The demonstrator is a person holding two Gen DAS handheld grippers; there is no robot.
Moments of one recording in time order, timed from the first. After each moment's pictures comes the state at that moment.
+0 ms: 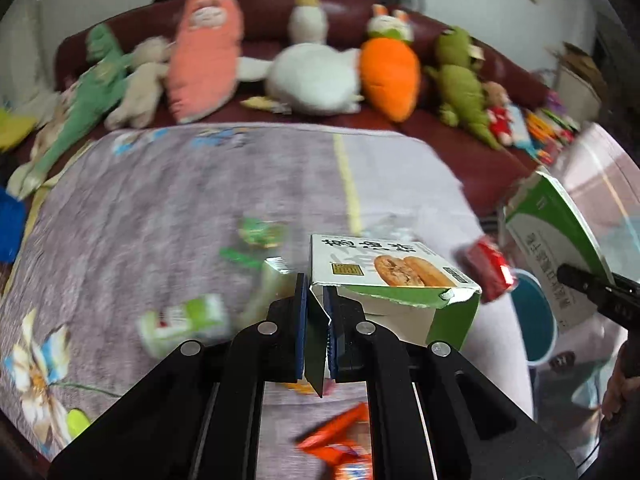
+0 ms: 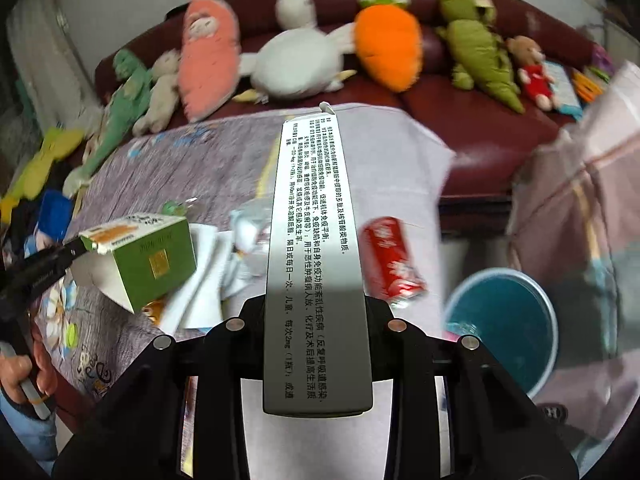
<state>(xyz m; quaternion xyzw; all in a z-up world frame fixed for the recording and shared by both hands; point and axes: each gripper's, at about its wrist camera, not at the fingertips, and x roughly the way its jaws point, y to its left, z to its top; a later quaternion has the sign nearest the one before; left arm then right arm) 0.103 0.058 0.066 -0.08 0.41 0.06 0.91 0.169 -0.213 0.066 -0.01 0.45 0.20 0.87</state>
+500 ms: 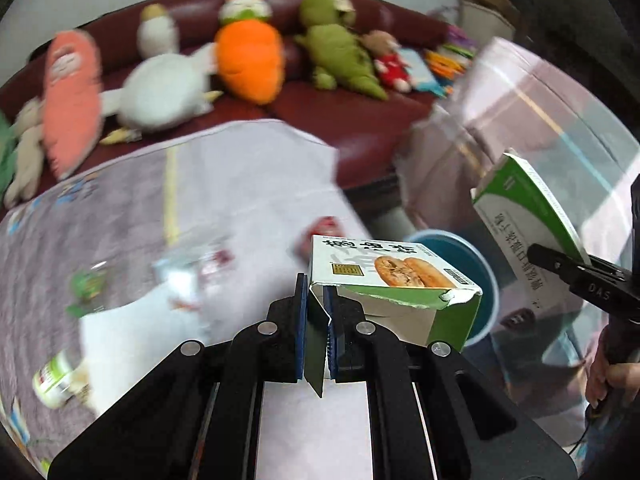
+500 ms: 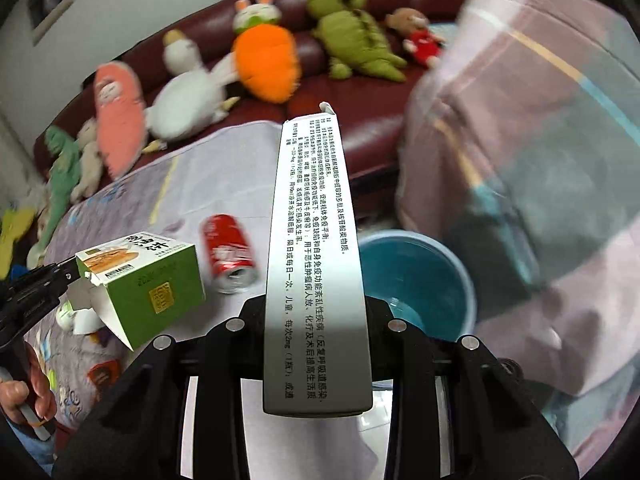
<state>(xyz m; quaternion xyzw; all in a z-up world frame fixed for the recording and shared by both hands) 0.165 -0.128 0.054 0.00 0.43 -0.10 0.90 0.155 -0.387 0.045 0.08 0.44 0.07 0.89</state>
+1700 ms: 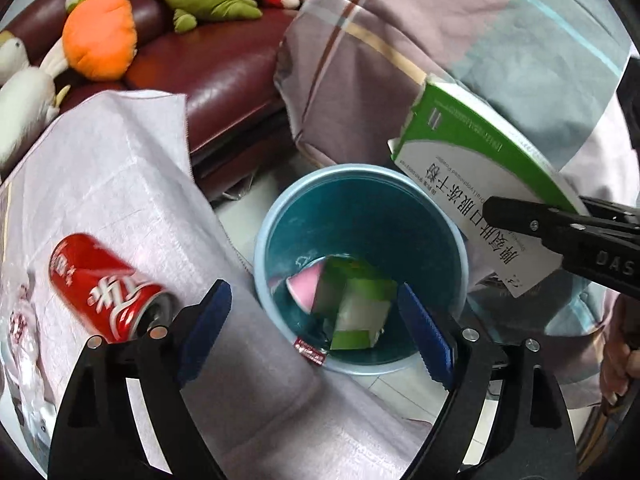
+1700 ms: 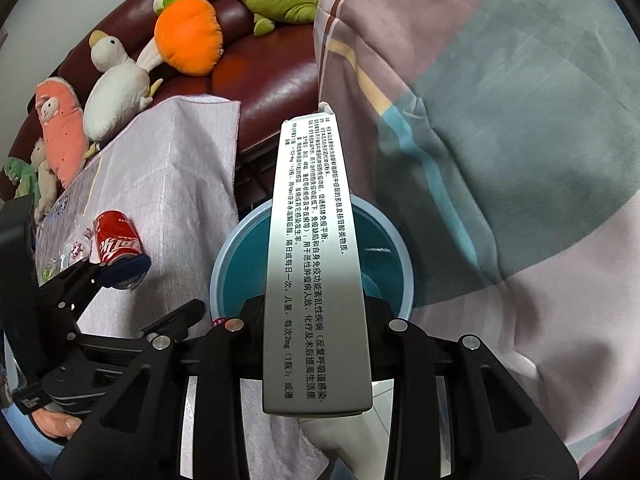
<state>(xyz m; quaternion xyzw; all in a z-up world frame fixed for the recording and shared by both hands) 0.235 -0.290 -0.054 0.09 0.51 -0.23 0.83 0.201 -0.475 -0.031 0.13 0.51 0.03 0.85</state>
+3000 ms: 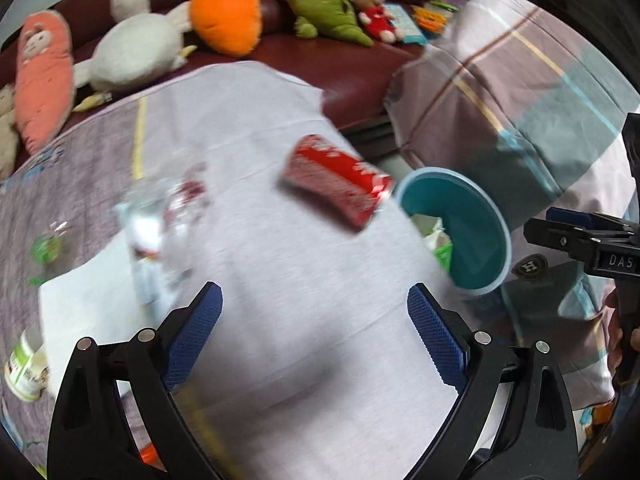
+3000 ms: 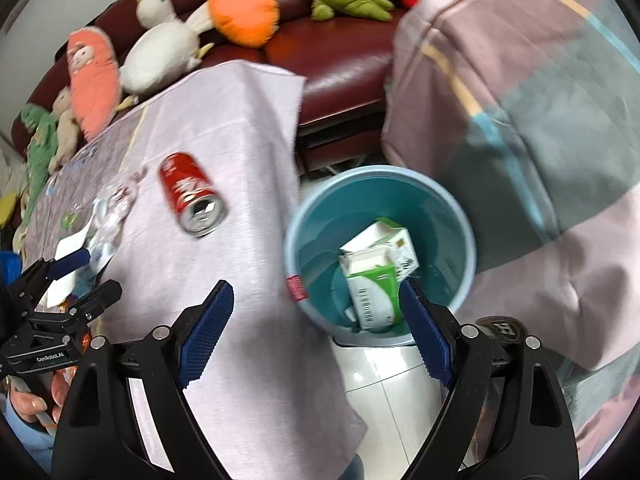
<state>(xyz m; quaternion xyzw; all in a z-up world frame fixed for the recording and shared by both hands) 0.152 -0.106 -0.008 0.02 0.48 -0.12 0.87 0.162 -0.363 0.003 0.06 0.52 0.07 0.85</state>
